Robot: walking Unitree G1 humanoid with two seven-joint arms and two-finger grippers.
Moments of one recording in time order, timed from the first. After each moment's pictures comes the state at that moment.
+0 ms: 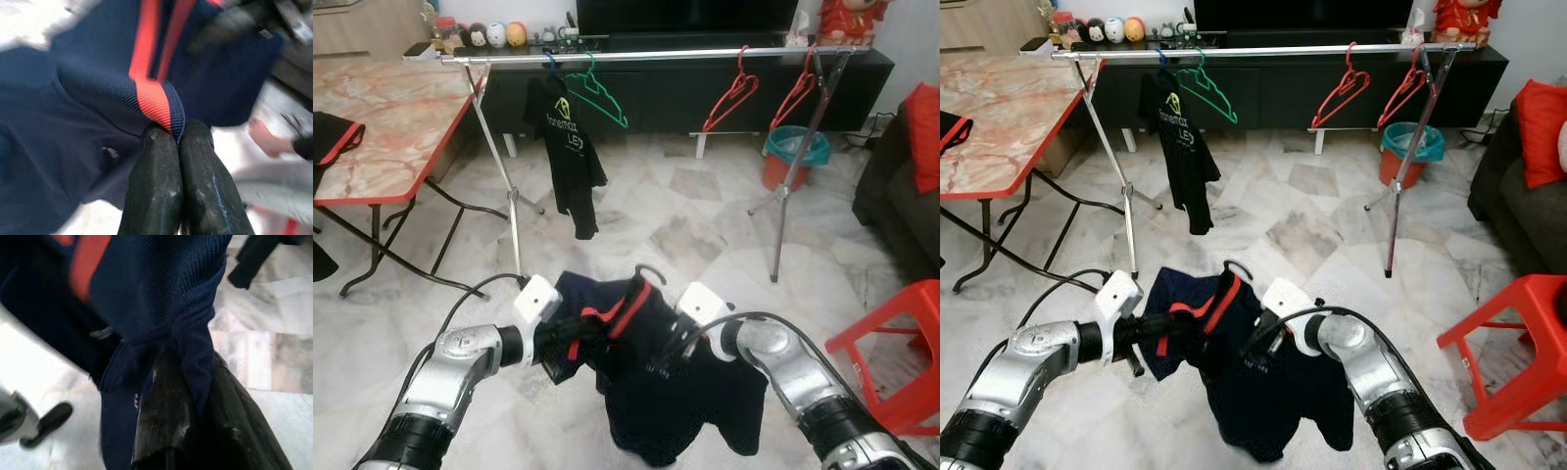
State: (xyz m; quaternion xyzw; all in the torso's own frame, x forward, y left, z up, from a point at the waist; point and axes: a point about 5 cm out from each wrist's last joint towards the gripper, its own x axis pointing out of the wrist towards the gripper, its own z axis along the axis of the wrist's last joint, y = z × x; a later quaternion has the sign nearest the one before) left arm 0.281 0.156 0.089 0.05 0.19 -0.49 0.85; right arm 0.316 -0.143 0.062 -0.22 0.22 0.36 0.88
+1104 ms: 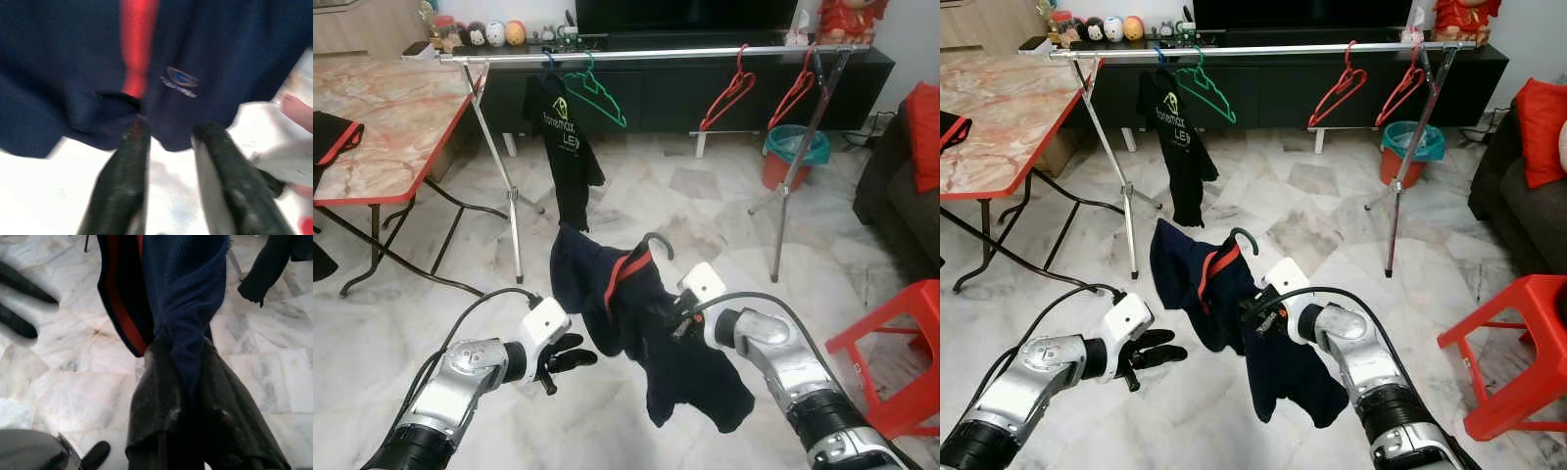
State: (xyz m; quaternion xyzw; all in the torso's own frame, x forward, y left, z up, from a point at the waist) left arm 0.285 0.166 0.078 0.13 0.19 -0.43 0.87; right arm 0.316 -0.138 0.074 -0.09 0.17 0.42 0.88
